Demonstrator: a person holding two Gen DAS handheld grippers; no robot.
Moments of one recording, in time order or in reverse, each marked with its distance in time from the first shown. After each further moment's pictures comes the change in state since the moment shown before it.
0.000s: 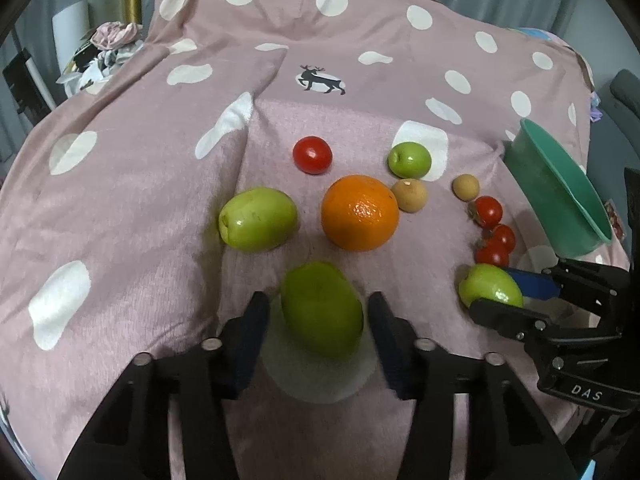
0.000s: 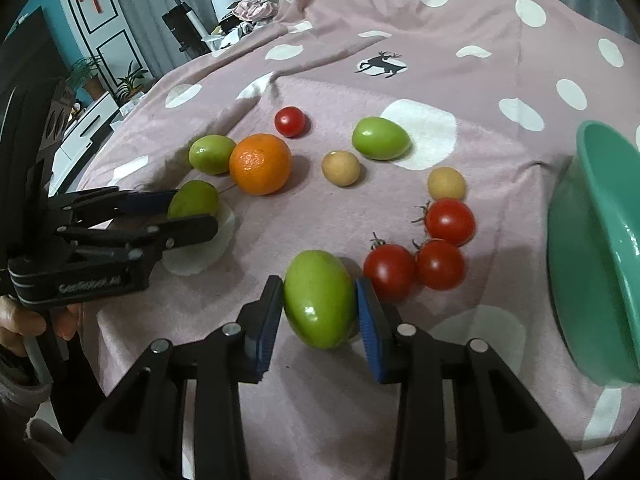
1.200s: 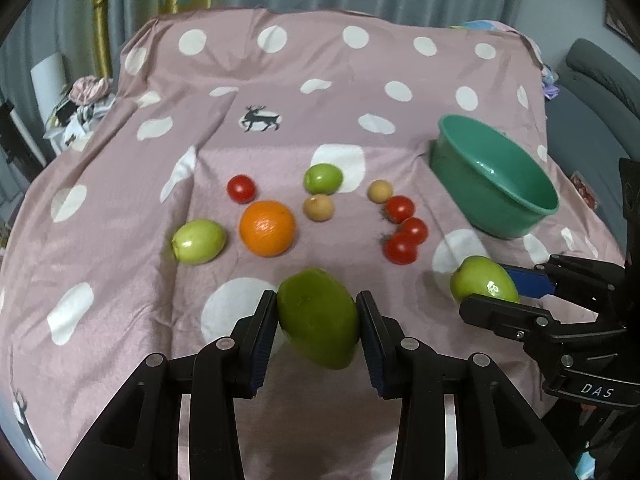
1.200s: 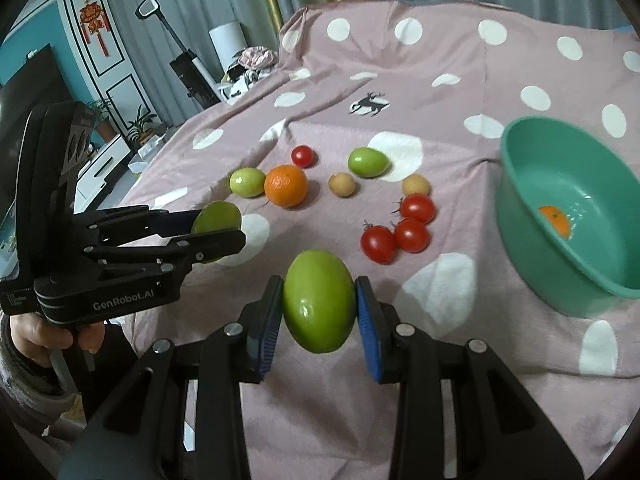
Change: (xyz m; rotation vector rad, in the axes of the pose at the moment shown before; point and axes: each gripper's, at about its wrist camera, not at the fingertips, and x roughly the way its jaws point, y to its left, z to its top) left arm -0.055 -0.058 -0.013 0.131 -0.088 -0.035; right arm -0.074 0.000 -0.037 0.070 -0.162 0.035
